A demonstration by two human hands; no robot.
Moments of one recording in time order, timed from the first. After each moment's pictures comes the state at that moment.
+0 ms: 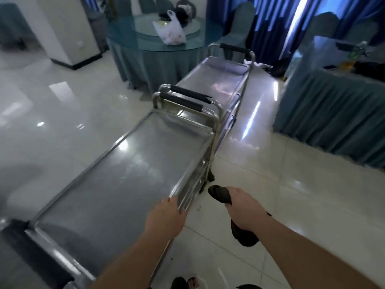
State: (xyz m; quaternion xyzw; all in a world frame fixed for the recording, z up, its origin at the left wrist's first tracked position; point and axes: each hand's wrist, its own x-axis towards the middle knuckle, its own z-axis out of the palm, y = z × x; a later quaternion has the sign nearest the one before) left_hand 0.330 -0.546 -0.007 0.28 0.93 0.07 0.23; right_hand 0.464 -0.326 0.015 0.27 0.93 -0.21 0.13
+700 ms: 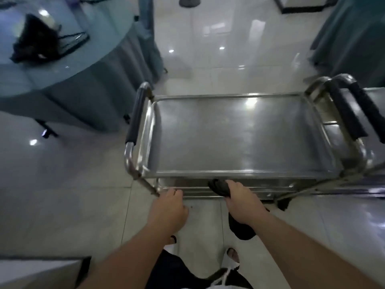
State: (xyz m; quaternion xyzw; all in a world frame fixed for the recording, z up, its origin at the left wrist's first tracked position) left_hand 0.456 -0.535 -0.048 -0.20 0.95 0.10 0.23; right_hand 0.327 -0.326 -0.048 -0.22 0.92 -0.14 0.30
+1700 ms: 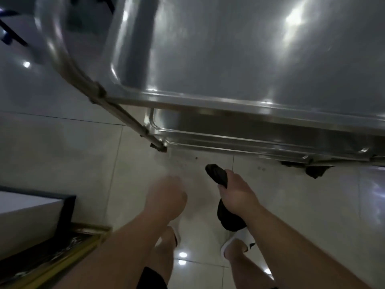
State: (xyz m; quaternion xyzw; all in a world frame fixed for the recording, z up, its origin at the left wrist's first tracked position) left_hand 0.507 -0.538 -0.373 -0.27 0.88 0.16 0.36; right_hand 0.374 -0.359 -0.385 -0.13 0.87 -0.15 0.45
